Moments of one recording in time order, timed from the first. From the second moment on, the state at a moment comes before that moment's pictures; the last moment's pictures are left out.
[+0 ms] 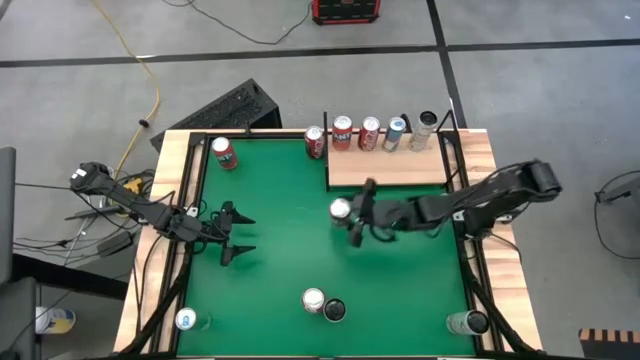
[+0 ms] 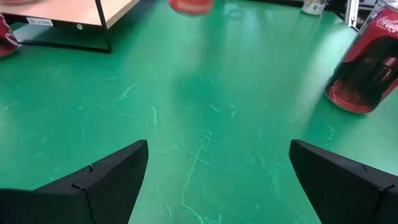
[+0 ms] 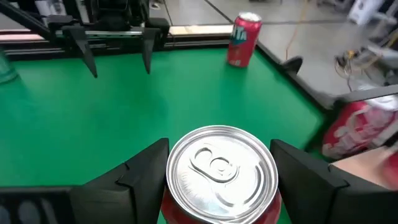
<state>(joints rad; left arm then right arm) -0.43 0.42 0.01 0.08 -0.48 -0.27 0.14 1.38 0.81 0.18 0.47 0.10</state>
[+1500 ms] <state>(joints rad) -0.43 0.42 0.01 0.08 -0.48 -0.27 -0.61 1.51 0.81 0.40 -0.47 -0.20</state>
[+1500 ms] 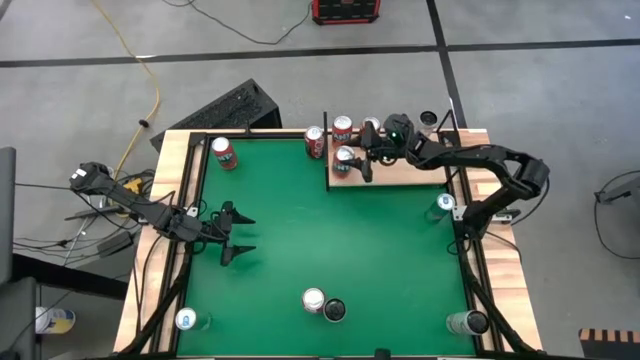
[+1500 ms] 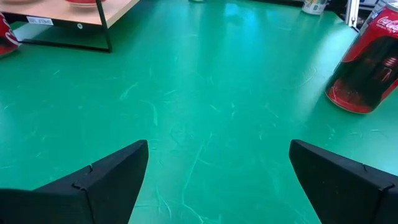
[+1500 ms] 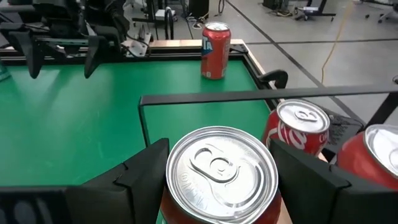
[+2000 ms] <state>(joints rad) -0.43 0.42 0.01 0.08 -0.48 -0.27 -0.62 1.51 0.81 0.34 -0.41 -0.22</state>
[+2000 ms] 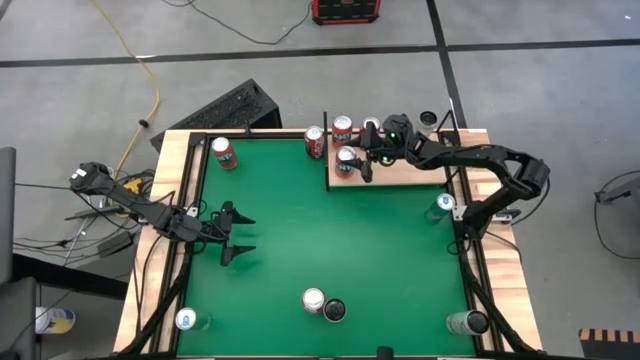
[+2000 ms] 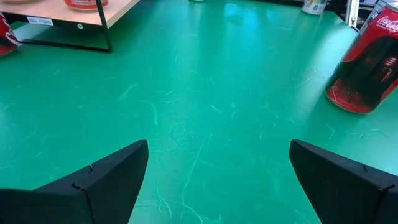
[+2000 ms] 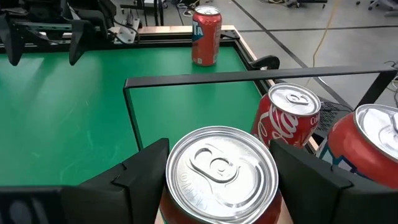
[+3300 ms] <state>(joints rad) -0.43 0.42 0.01 0.08 -0.48 -0.27 -0.33 1.37 0.78 -0.05 -0.15 -0.23</state>
